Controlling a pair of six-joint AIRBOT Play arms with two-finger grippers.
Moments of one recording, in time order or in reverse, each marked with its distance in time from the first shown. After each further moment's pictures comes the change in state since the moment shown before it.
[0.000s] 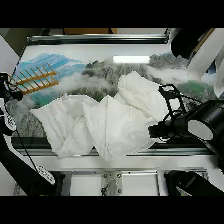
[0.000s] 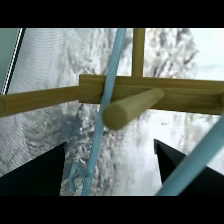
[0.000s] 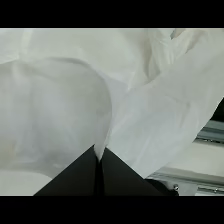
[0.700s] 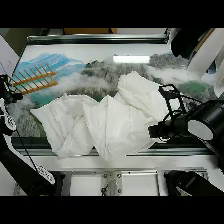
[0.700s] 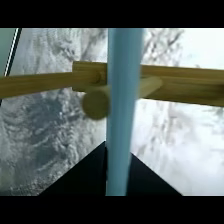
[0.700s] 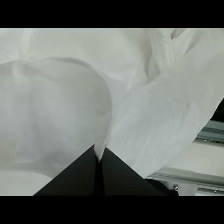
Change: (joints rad) left arm -0.001 0.002 -0.002 0.001 -0.018 -0.008; right arm 0.000 0.000 0.000 0.000 0.000 0.000
